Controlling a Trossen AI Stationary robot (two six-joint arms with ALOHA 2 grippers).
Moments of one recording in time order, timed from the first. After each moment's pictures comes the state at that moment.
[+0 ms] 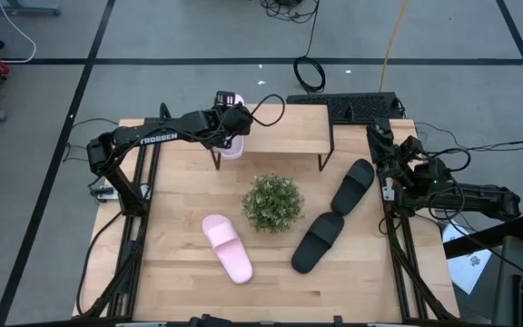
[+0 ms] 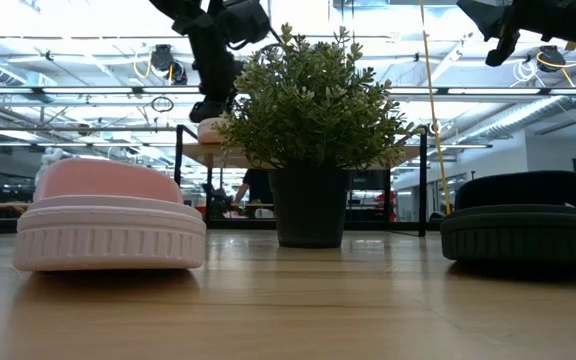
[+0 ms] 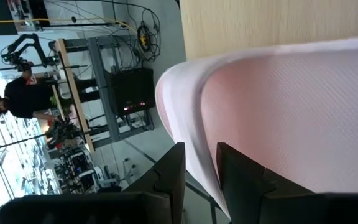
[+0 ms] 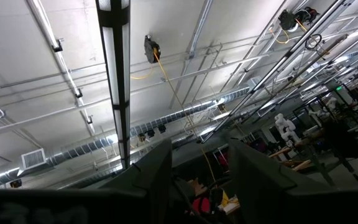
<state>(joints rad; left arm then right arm) 0.40 1.68 1.42 -0.70 -0.77 0.82 -0.21 0.39 0.17 0.89 0.31 0.35</state>
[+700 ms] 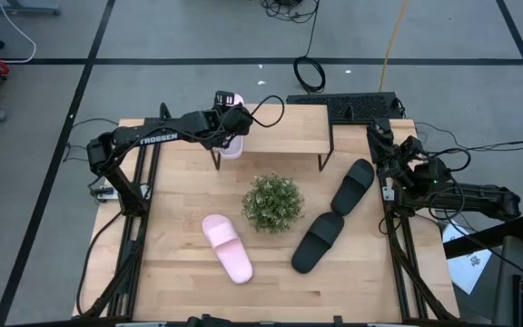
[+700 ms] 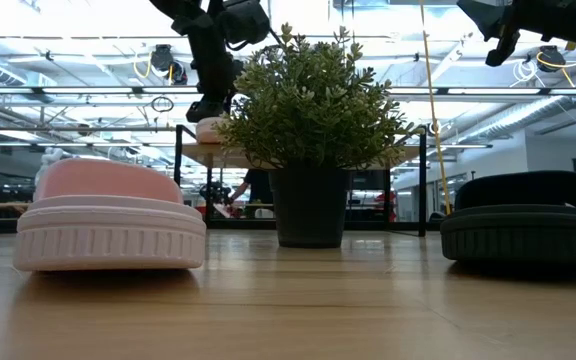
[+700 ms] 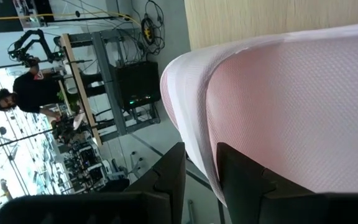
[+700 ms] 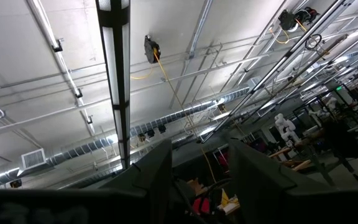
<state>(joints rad) 0.40 1.68 1.42 -0.71 -0.81 0.83 -0.21 0.39 0.17 0.89 0.31 0.35</state>
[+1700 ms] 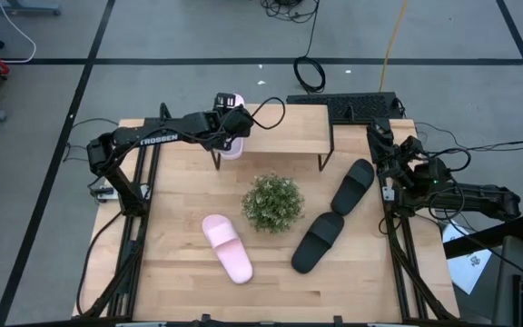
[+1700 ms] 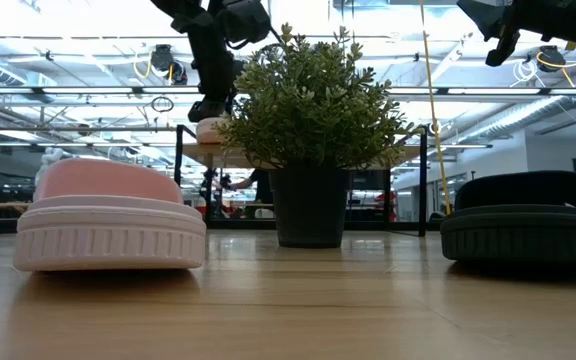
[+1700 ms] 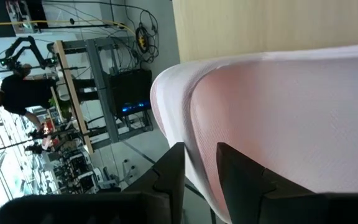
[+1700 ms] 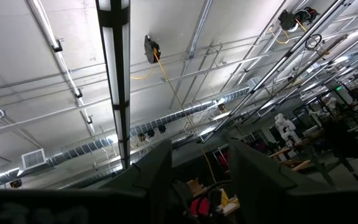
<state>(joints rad) 0.38 1.68 1.42 -0.71 -0.77 0.80 -0.21 0.39 0.17 0.89 0.31 0.35</state>
